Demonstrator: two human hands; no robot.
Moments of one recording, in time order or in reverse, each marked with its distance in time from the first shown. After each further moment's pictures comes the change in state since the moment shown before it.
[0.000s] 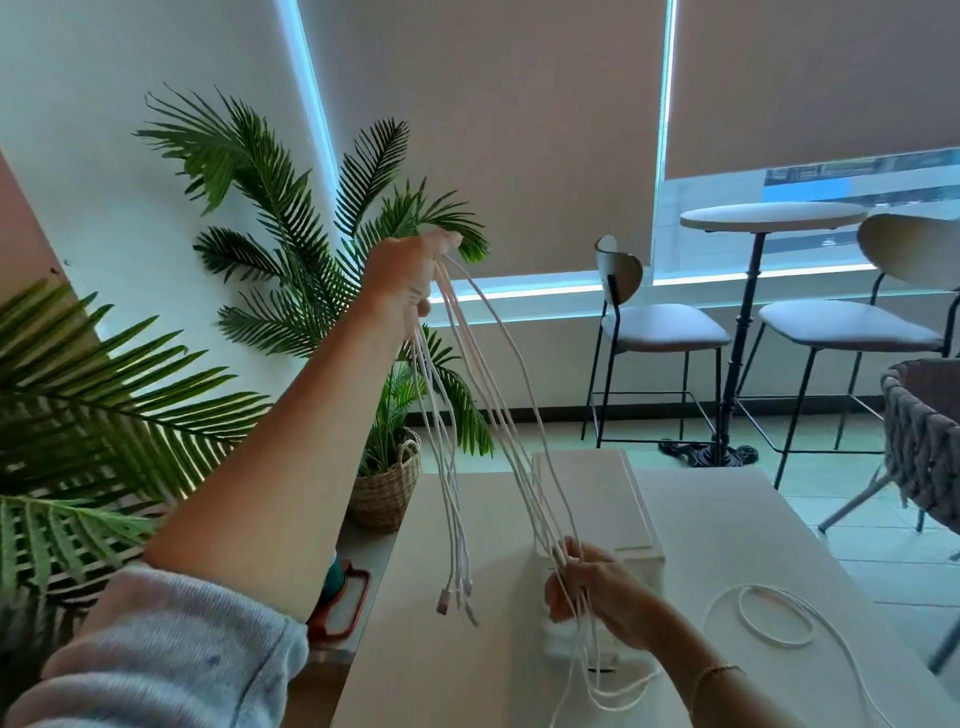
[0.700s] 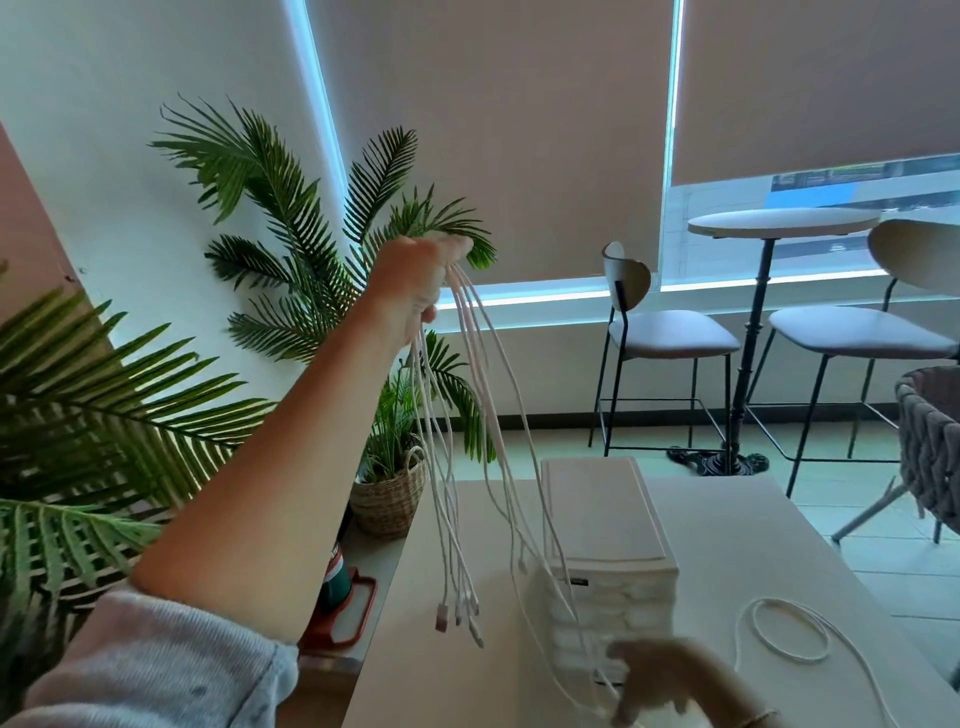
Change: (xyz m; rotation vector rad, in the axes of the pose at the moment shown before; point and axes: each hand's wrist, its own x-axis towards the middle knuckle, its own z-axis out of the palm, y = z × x) left_hand -0.004 0.005 -0.009 0.090 -0.068 0.095; right_hand -0.016 0.012 -0.015 -1.215 -0.231 0.557
